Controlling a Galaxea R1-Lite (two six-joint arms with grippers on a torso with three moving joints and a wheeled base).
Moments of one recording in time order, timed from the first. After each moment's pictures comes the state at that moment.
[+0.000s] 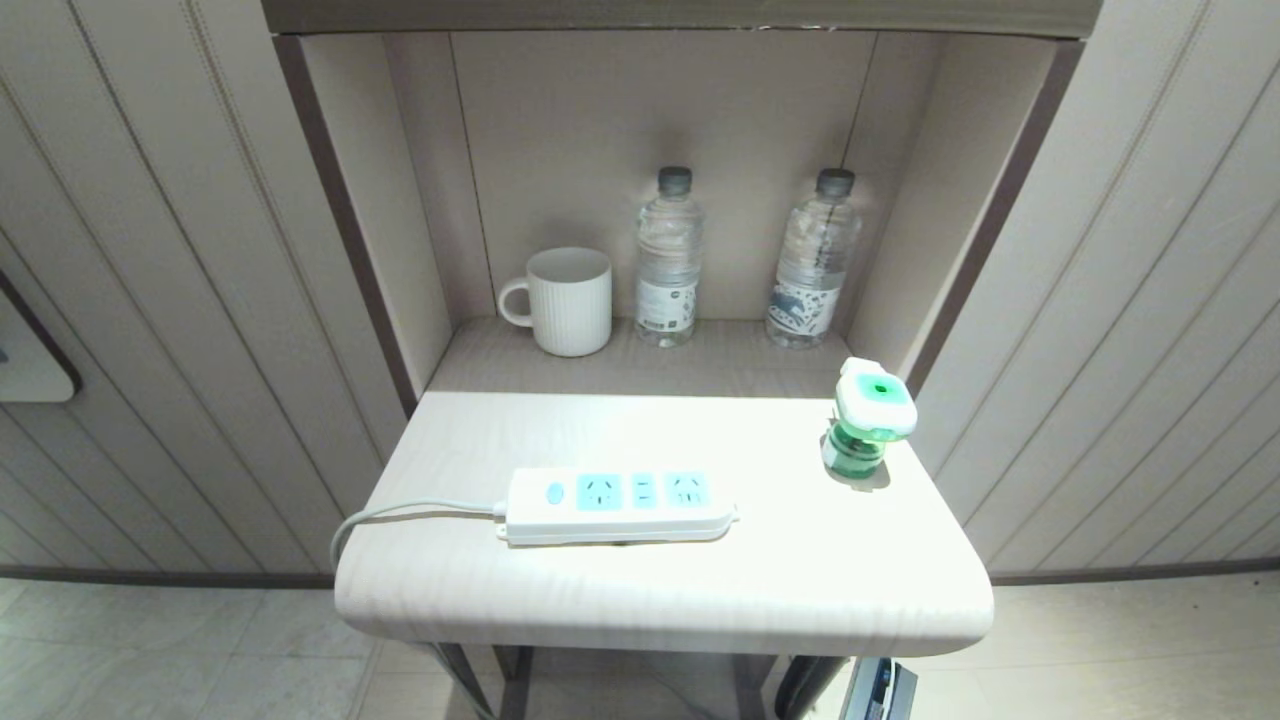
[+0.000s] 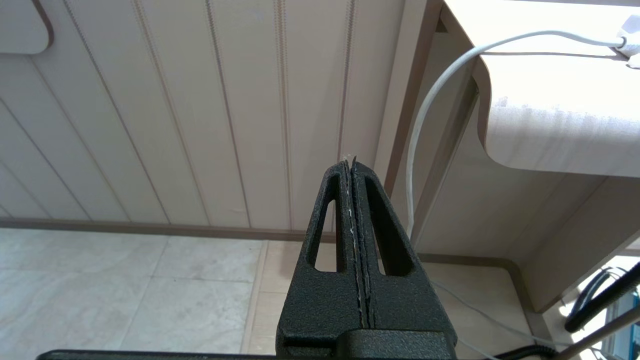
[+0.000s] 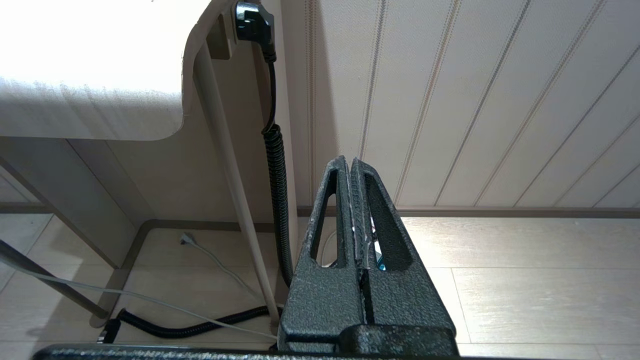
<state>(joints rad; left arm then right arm) 0.00 0.00 0.00 -0.02 0.00 -0.02 0.01 0.01 0.00 0.01 -0.01 0.03</state>
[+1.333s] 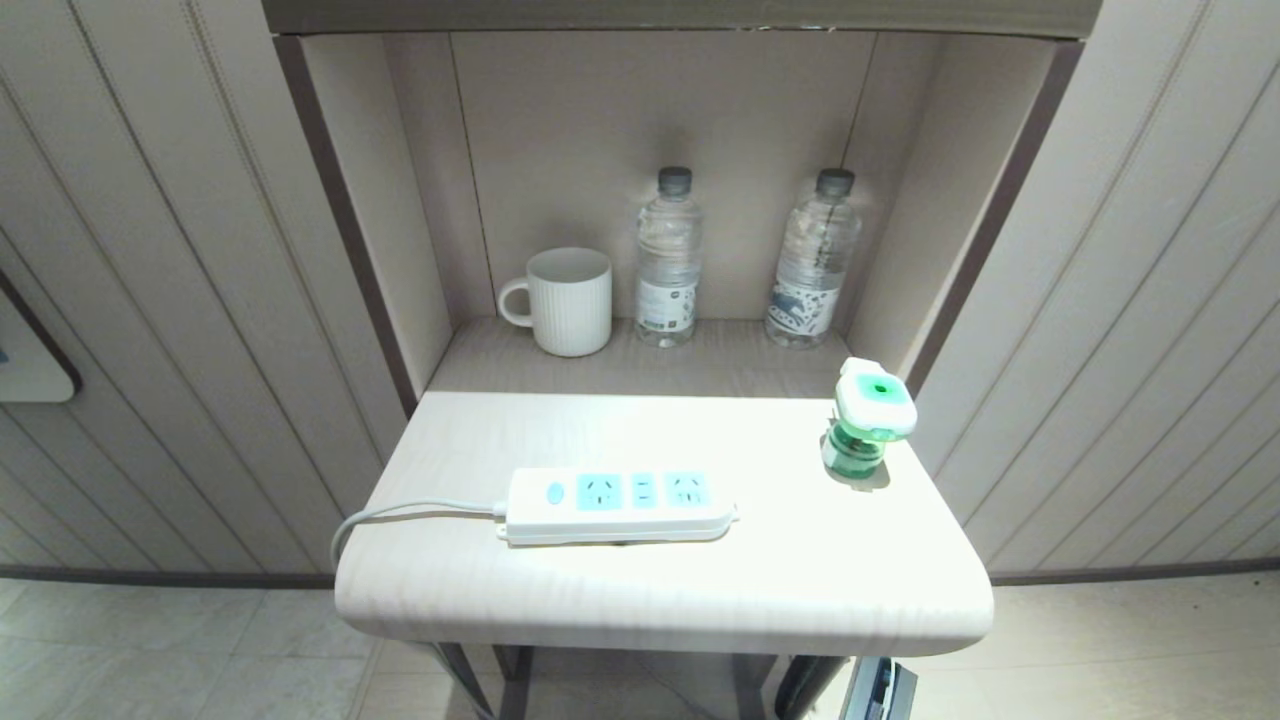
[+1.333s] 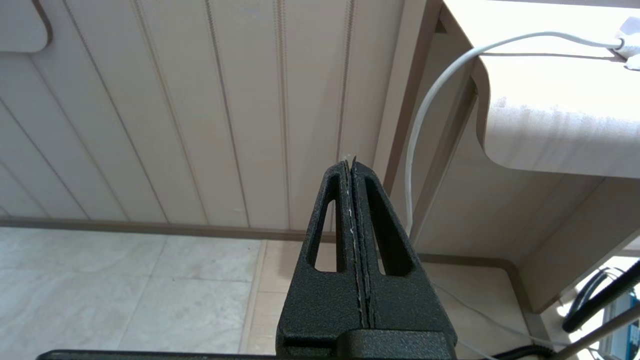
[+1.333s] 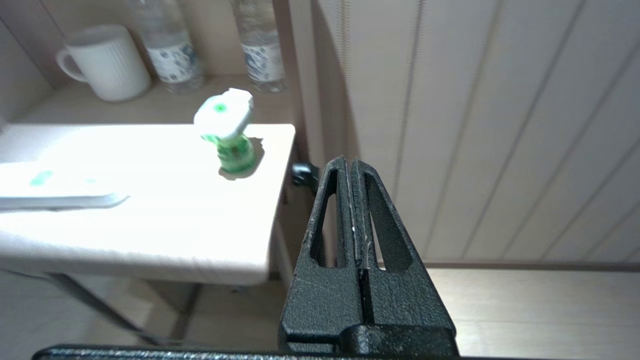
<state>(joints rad) 0.00 0.00 0.00 -0.01 0.00 -0.03 0.01 0.44 -0.71 0.18 0.04 0.10</state>
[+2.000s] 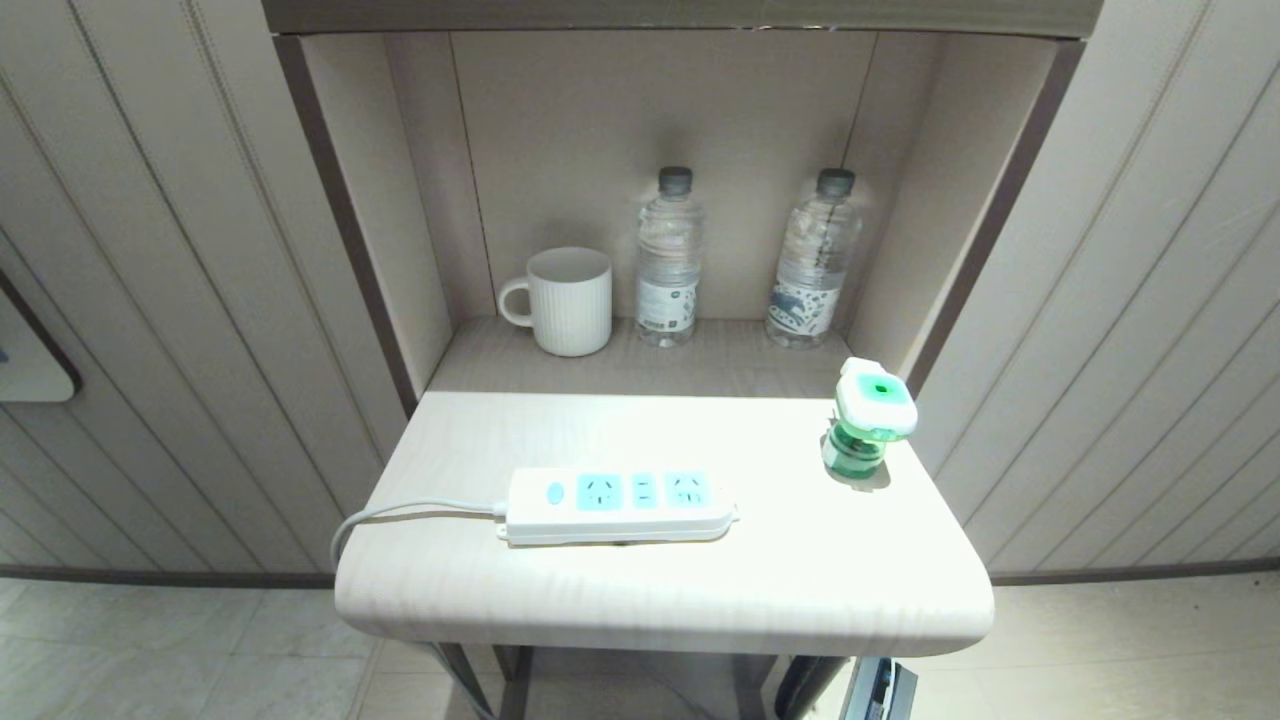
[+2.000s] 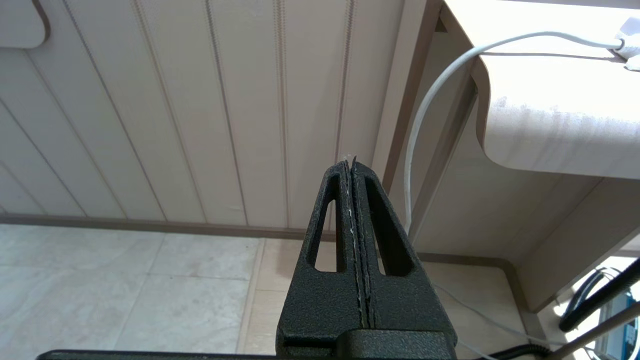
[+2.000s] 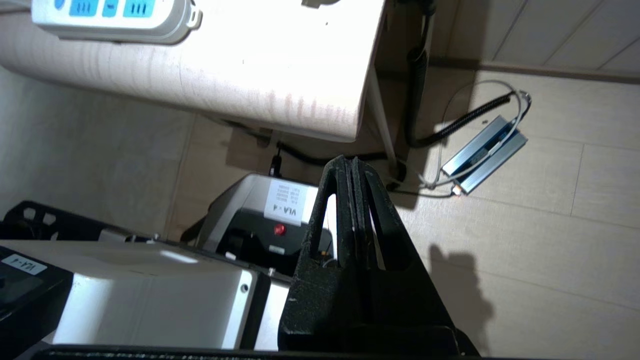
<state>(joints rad) 0.00 0.00 0.00 -0.01 0.00 -0.03 0.16 0.92 -1.14 0.77 0.21 0.18</state>
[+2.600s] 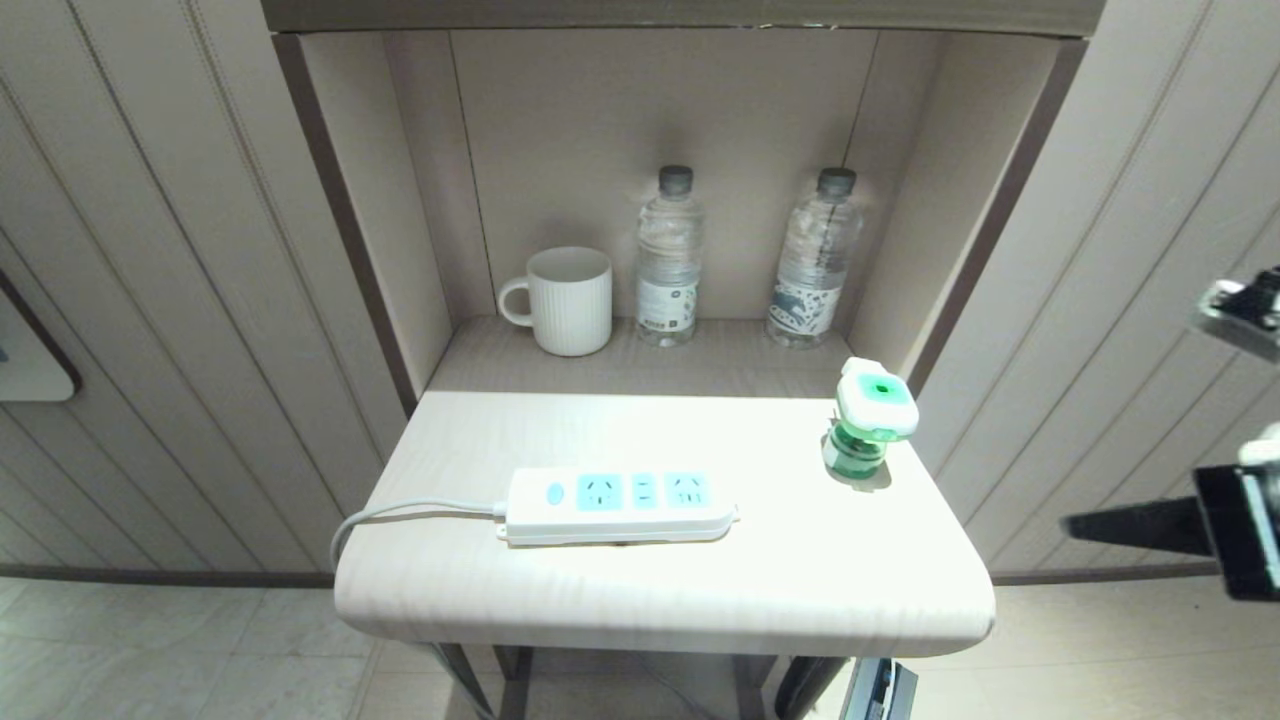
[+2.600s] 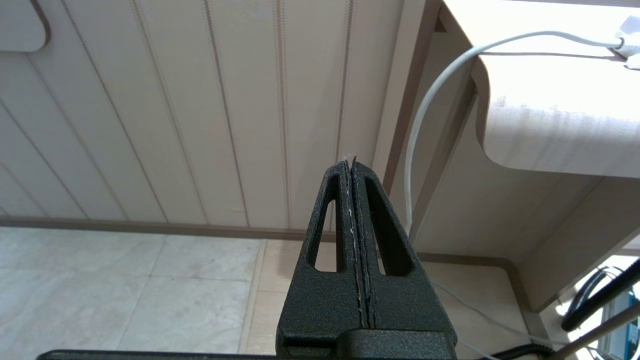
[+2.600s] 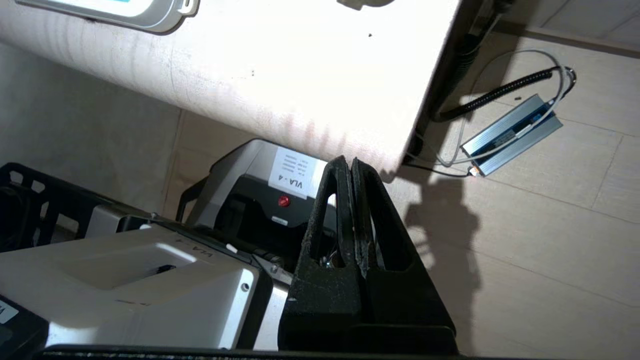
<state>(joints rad) 0.00 0.00 0.00 -0.01 0.00 -0.03 0.30 1.20 -1.16 0.68 0.19 0.18</state>
